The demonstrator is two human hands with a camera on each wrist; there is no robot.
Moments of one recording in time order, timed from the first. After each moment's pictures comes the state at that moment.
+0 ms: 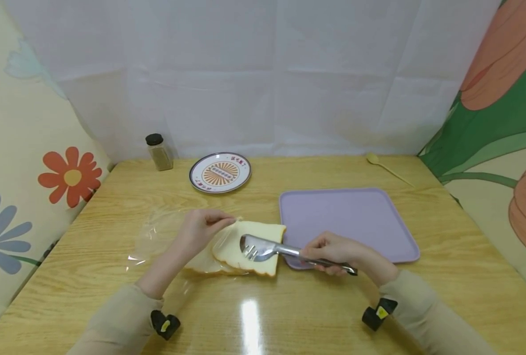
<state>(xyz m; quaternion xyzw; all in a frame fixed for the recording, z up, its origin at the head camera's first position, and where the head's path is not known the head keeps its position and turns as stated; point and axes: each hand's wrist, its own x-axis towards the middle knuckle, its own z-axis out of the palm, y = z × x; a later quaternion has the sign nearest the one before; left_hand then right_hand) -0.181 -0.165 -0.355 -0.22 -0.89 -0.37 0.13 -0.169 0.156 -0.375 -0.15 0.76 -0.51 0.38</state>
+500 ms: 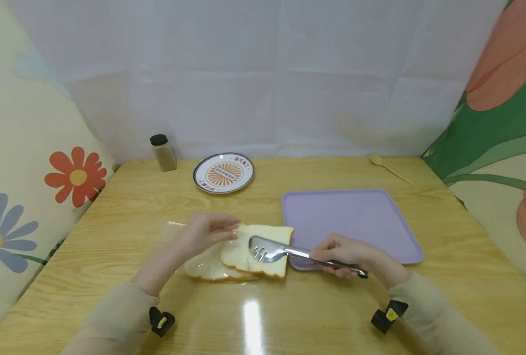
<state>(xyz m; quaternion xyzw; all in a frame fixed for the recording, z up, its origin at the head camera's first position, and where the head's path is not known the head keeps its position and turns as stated) -0.186 -0.182 -0.359 -0.29 -0.89 -0.35 0.01 -0.168 0.168 -0.375 -0.18 0.73 -0.53 0.40</state>
